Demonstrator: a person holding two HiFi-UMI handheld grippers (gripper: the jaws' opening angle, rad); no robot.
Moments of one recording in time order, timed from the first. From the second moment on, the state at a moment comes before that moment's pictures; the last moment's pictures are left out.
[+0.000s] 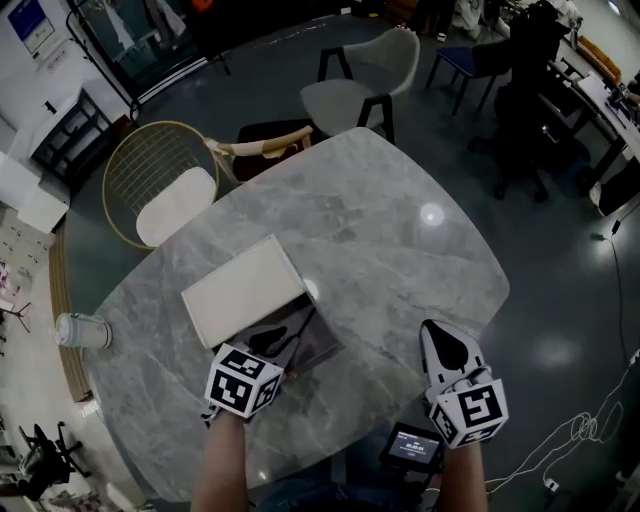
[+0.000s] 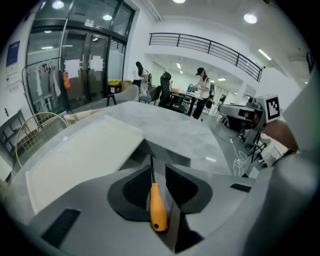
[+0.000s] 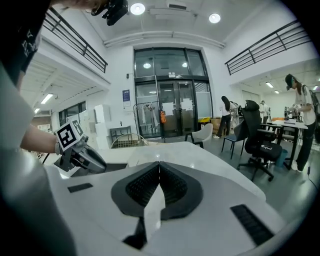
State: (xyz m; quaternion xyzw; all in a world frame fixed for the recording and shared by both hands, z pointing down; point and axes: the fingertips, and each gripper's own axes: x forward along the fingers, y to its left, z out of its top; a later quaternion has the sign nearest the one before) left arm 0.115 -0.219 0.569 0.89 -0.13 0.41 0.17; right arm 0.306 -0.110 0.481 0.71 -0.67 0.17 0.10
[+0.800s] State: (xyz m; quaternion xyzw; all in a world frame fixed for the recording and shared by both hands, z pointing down) left arm 0.104 -0.210 0.643 0.79 -0.11 0.57 0.18; right arm 0.328 -0.088 0.513 0.73 -0.64 0.22 0.10
